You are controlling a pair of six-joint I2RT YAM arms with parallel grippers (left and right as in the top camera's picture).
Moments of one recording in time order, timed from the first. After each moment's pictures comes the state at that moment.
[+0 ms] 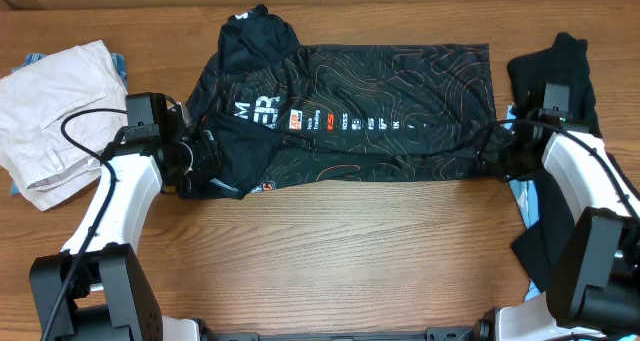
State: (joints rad) left arm 0.13 1.61 1.00 -0.58 0.26 -0.31; right arm -0.20 1.71 1.10 -0.71 -0.13 0.28
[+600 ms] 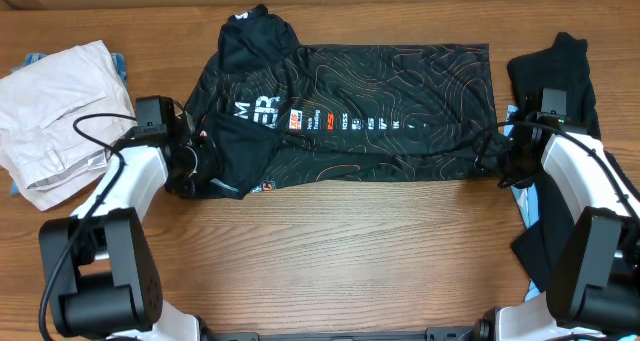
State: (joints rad) left arm 0.13 1.75 1.00 -0.53 0.22 -0.31; right arm -0.20 1.71 1.08 -0.76 -0.13 0.28
